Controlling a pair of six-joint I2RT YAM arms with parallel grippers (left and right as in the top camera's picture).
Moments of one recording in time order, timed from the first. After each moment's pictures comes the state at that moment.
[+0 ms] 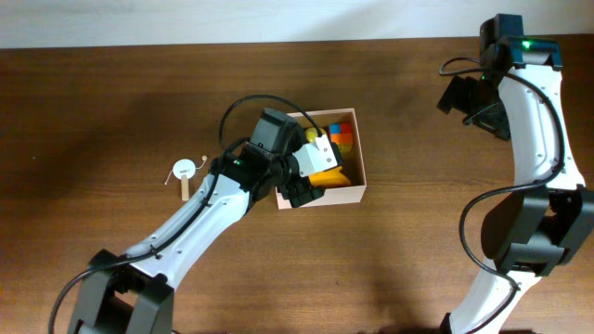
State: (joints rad) left arm -0.52 1.66 1.16 -0.39 0.31 0.69; right arm -0.13 2.05 2.01 -1.35 0.13 0.48
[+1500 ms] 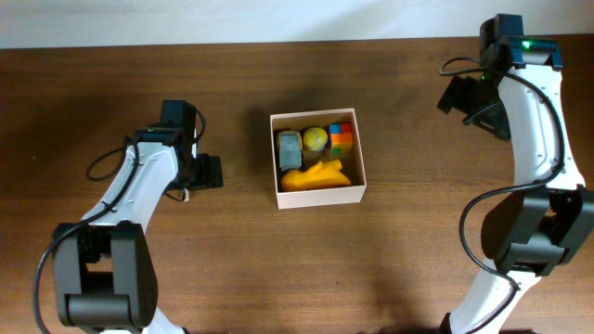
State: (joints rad) left arm -0.06 1.80 1.24 -0.87 -0.11 -0.19; right arm -0.13 2.05 2.01 -1.35 0.13 0.47
